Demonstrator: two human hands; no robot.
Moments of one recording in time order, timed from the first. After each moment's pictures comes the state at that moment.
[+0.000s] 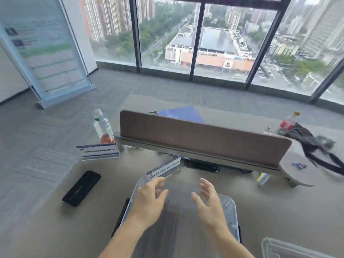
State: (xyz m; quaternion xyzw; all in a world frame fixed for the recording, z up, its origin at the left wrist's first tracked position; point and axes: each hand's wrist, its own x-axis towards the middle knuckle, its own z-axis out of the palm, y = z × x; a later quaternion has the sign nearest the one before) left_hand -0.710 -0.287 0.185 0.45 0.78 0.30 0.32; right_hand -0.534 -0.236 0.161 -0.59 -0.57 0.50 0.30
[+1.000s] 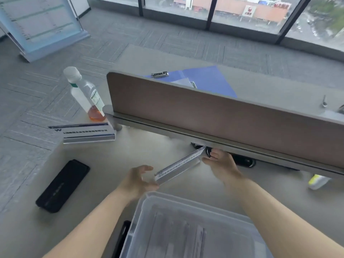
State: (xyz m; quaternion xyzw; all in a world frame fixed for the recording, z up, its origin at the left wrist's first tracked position) left_hand -0.861 -0.150 0.003 0.32 0.78 0.19 0.50; right_hand -0.627 -0.002 0.013 -0.65 -0.54 0.52 0.12
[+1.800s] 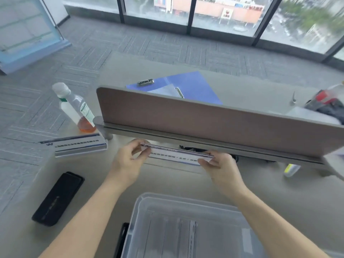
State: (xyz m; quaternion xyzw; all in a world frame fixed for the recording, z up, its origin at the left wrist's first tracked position) left_hand -0.864 -0.120 0.083 0.41 0.72 0.43 0.36; right_hand -0.604 -0.048 0.088 -0.58 -0.68 0.39 0.22
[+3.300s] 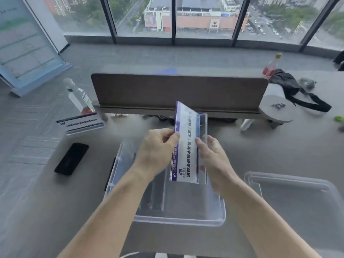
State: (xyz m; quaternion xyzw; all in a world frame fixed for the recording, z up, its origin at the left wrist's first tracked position) left_hand -0.624 -0.297 0.231 0.47 0.68 0.40 0.41; right_hand -0.468 -0.272 0.199 -0.56 -0.41 0.63 0.35
